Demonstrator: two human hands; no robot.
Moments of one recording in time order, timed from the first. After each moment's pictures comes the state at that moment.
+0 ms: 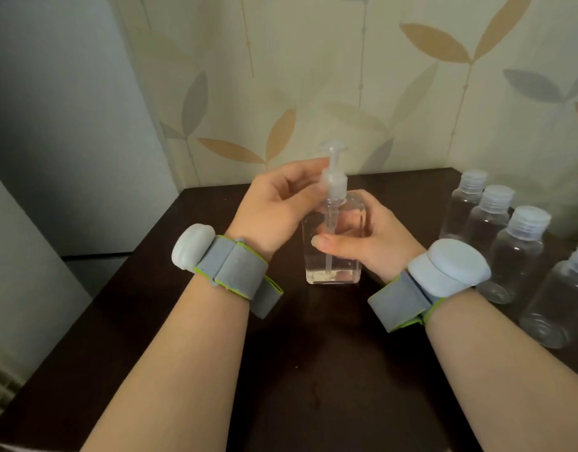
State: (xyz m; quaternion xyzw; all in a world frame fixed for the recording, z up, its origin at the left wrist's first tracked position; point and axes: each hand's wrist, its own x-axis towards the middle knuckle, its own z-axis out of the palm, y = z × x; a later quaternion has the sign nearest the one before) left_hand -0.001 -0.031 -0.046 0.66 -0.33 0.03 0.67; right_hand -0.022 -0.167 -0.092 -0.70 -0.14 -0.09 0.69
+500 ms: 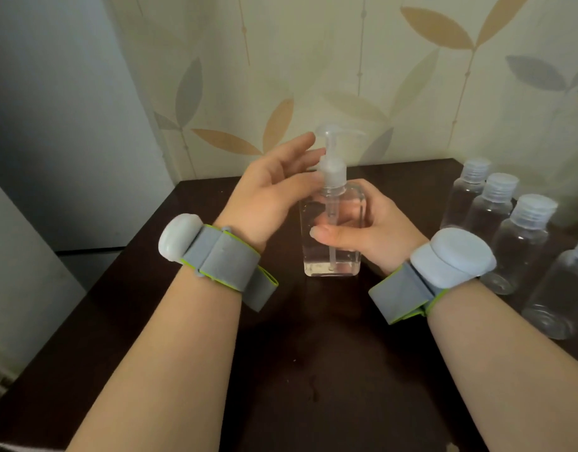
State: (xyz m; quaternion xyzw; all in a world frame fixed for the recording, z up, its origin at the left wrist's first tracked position) left_hand -0.005 -0.028 -0.041 0.67 -0.28 0.00 0.69; right_hand -0.022 -0.169 -0.092 -0.73 -0.14 -0.11 0.66
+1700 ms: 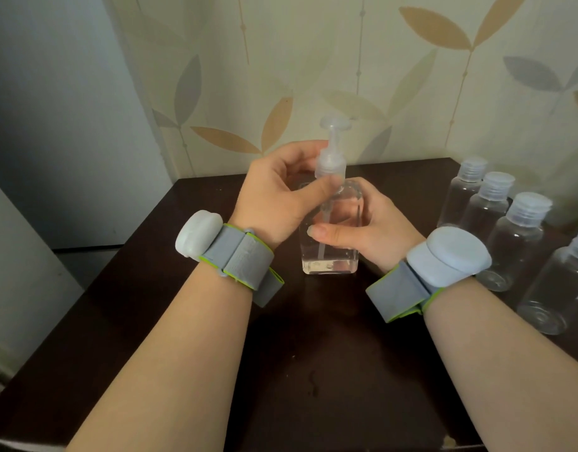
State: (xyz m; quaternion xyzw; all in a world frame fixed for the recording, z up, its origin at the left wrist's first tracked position) left_hand -0.001 -0.033 -0.049 0.68 -0.33 0.10 0.65; right_hand -0.023 -0.167 -0.092 -0.73 -0.14 -0.11 0.66
